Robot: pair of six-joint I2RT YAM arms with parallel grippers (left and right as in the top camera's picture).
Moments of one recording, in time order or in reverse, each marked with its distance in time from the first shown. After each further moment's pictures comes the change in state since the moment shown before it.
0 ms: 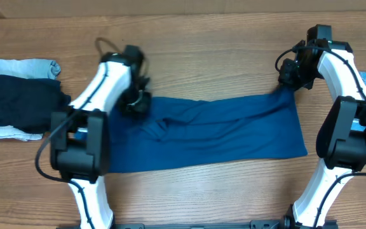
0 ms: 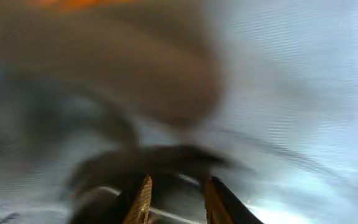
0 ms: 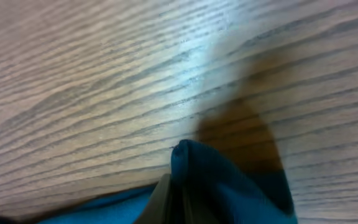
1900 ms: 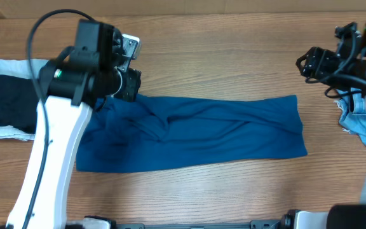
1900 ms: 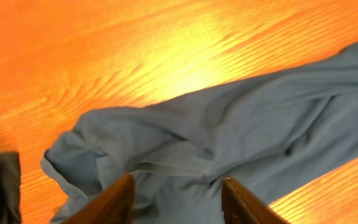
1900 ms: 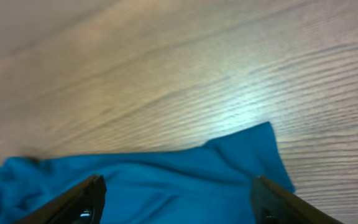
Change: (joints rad) left arm -0.042 -0.567 0.154 -0.091 0.060 0.066; right arm -0.073 -0.620 -0.101 -0.128 -0.137 -0.013
